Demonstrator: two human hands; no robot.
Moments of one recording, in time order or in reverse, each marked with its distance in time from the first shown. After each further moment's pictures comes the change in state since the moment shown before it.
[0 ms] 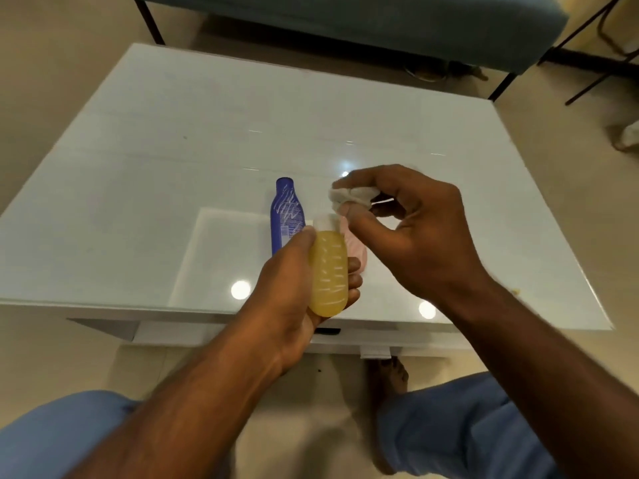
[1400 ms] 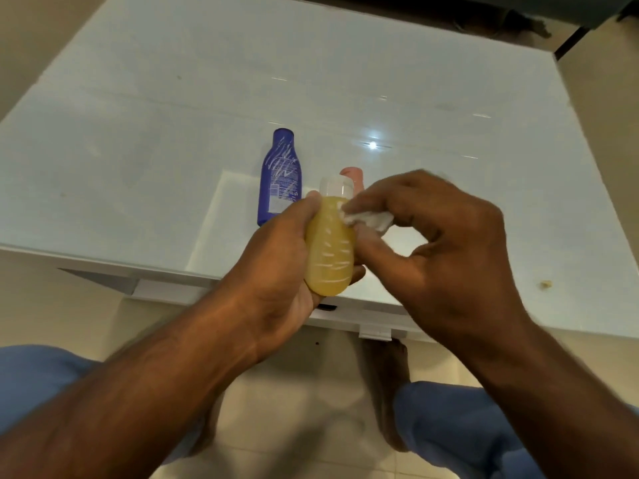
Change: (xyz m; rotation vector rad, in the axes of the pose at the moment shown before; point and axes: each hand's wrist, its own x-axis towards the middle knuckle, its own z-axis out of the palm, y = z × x) left_hand 0.016 -0.021 0.011 -0.082 -0.037 0.026; right_hand -0.042 0.025 -0.011 -0.081 -0.058 -0.090
